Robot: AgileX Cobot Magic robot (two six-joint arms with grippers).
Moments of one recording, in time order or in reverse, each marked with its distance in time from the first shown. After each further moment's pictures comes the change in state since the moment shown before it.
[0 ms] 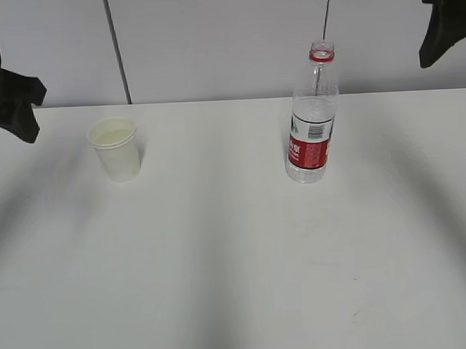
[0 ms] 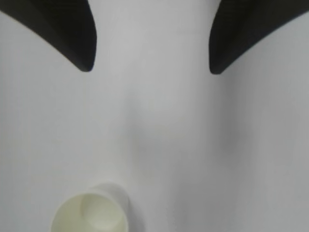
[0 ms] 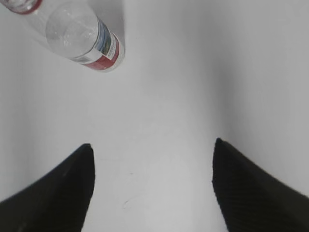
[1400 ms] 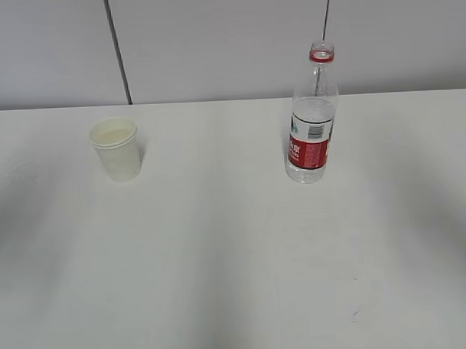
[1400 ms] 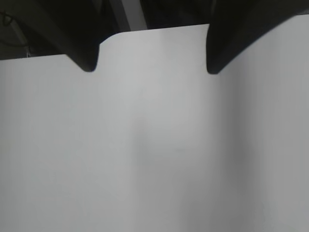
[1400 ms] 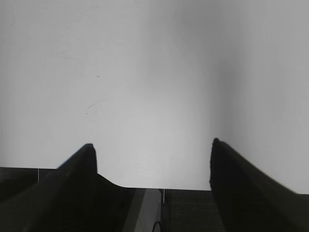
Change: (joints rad) left arm 0.000 -0.357 0.215 -0.044 0.261 0.000; right arm 0.000 -0.384 0.461 0.015 0.010 -0.117
